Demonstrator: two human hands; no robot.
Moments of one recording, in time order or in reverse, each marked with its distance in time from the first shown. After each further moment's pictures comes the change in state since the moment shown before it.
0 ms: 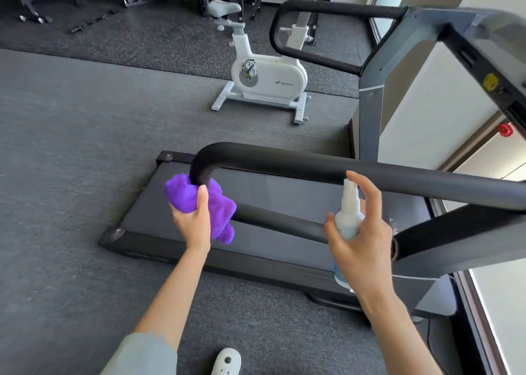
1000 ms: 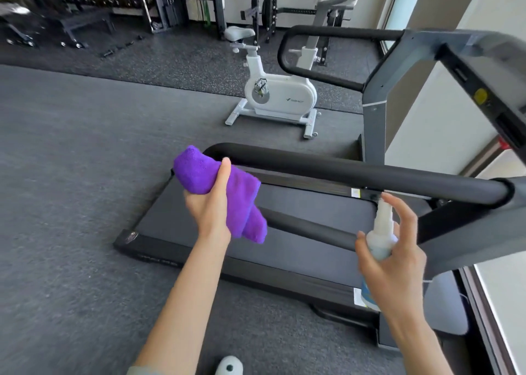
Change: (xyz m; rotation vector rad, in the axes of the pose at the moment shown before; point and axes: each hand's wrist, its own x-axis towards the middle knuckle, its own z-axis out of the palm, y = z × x) left_hand -0.080 0.095 0.011 -0.211 0.005 -0.126; right_hand -0.033 0.016 -0.061 0.053 0.101 0.010
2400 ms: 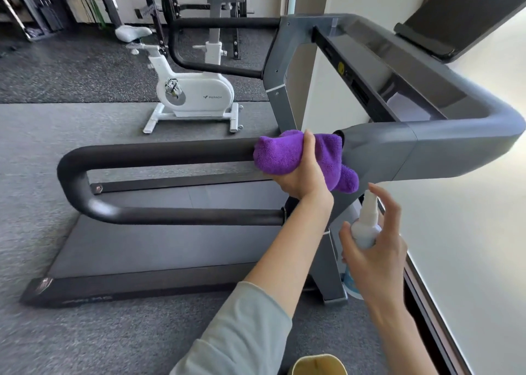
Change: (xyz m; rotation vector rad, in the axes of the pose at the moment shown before) left_hand -0.242 -0.072 0.207 -0.271 -0.245 -0.479; right_hand -0.029 0.048 -0.126 -0.141 0.276 0.094
